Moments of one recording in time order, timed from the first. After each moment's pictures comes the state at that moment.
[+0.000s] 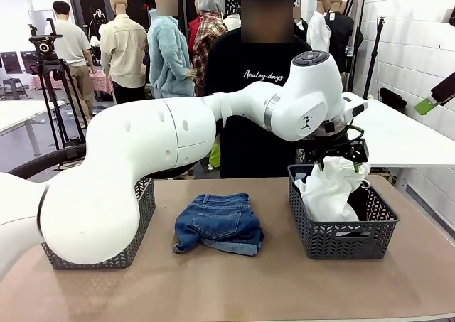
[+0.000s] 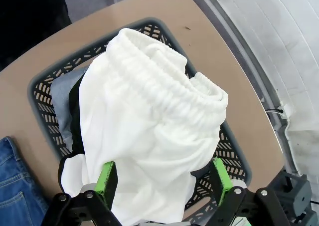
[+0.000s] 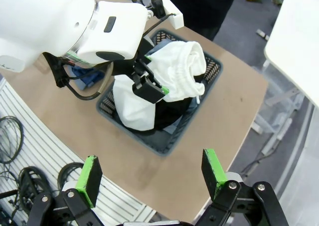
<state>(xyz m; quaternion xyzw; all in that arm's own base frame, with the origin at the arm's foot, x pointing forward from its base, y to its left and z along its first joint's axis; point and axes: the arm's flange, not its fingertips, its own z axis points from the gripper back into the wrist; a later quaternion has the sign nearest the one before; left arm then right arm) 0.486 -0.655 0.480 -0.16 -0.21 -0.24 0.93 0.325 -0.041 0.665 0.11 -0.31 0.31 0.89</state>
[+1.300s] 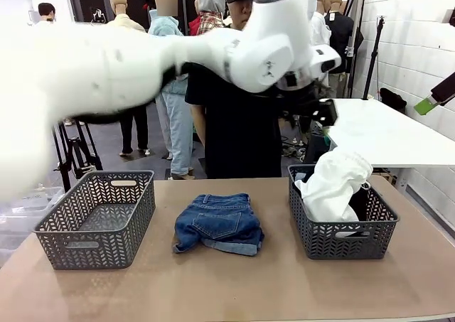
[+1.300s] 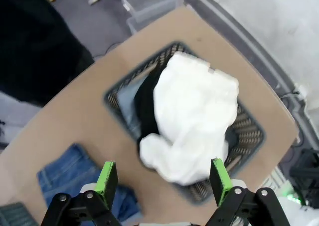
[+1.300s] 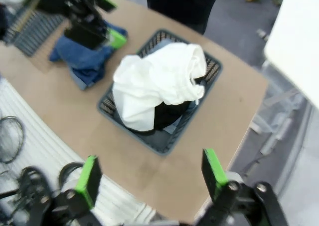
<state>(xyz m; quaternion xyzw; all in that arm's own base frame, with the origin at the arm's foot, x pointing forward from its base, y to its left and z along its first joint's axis) 0.475 -0.560 0.587 -0.10 -0.25 -0.33 0.91 0.325 -0.042 0.665 0.11 -0.31 0.31 0.89</state>
